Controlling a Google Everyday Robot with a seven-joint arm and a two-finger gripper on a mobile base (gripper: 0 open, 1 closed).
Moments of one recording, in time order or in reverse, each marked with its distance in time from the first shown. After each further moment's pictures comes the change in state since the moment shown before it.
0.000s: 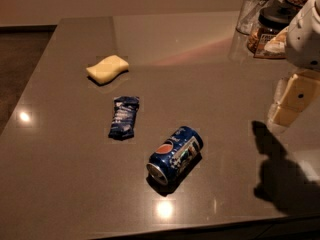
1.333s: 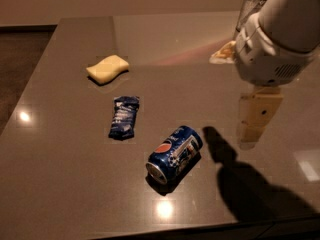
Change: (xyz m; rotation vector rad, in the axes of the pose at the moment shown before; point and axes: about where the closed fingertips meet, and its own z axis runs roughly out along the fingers) arm -0.069 0.042 0.021 -0.079 -0.069 -0.344
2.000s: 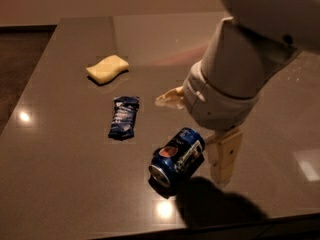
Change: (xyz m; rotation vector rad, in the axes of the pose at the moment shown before) arm -0.070 0.054 0.046 -0.123 -0.078 -0.405
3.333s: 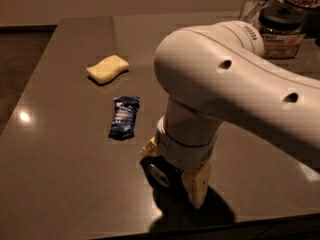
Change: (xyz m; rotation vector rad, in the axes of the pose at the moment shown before) arm -0.018 0.021 0.091 -0.136 0.034 -0.221
